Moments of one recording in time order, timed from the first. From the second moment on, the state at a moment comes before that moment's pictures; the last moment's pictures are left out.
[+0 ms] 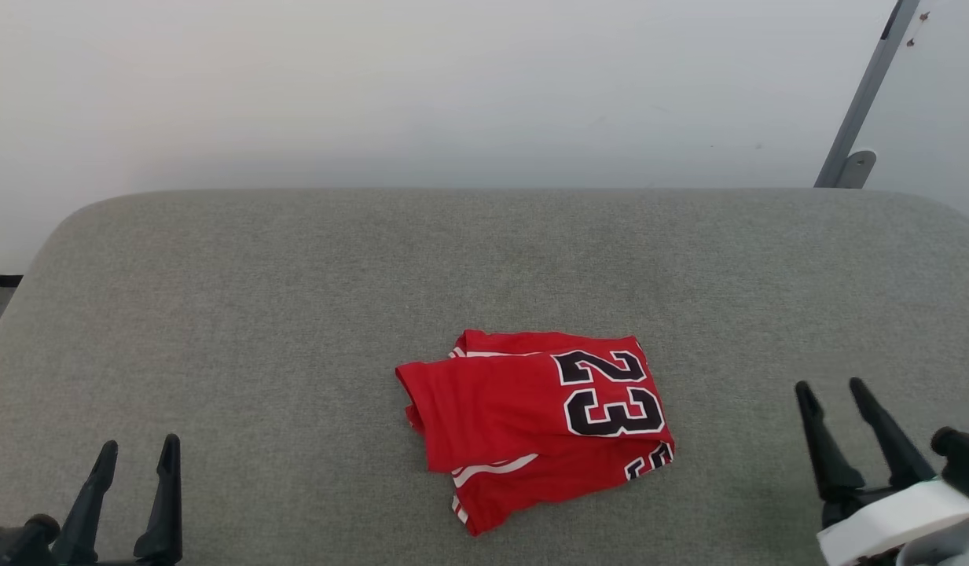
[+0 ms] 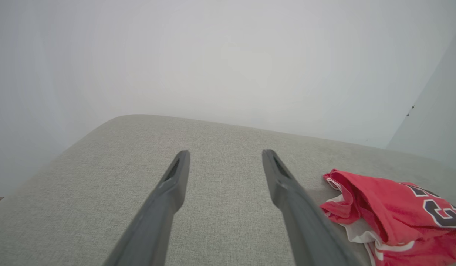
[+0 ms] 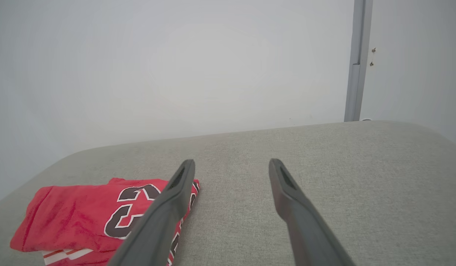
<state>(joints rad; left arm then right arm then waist) 0.16 0.34 0.02 0.10 -0.52 -0.13 -0.26 -0.03 -0.38 0.18 0.26 0.63 0.13 -0.26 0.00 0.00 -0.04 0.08</state>
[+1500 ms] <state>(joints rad) -0.02 0.34 -0.15 0.17 -0.60 -0.13 -0.26 -0.58 -0.41 0.43 0.59 0.80 0.13 1.00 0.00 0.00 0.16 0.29</state>
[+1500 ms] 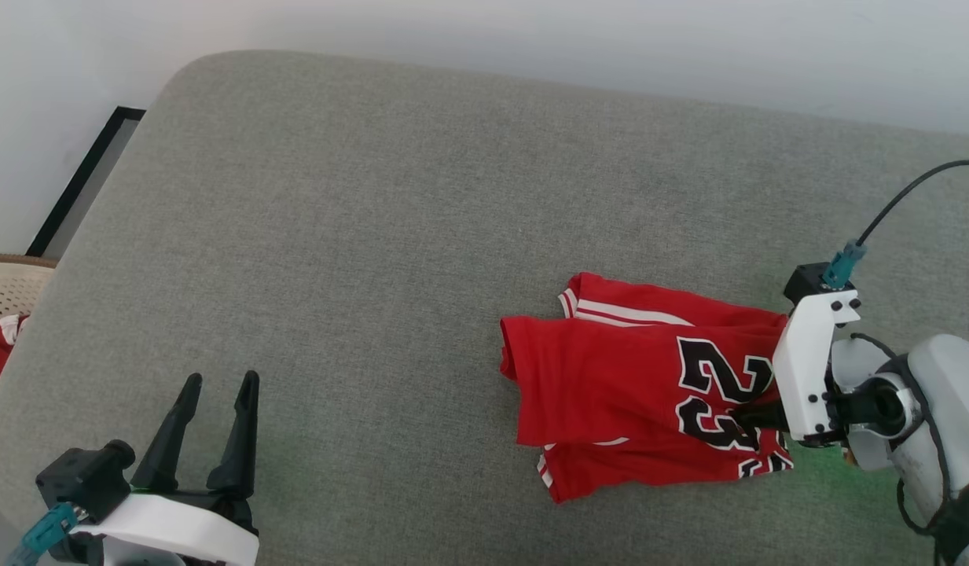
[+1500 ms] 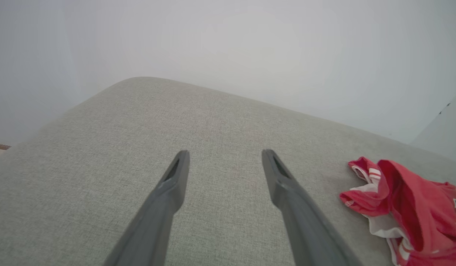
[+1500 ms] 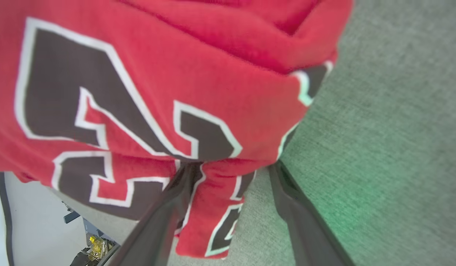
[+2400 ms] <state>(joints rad) -0.21 0.38 -0.21 0.14 -0.62 -0.13 -0.26 -0.63 -0.52 0.17 0.31 0.60 0.13 0.94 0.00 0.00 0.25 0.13</state>
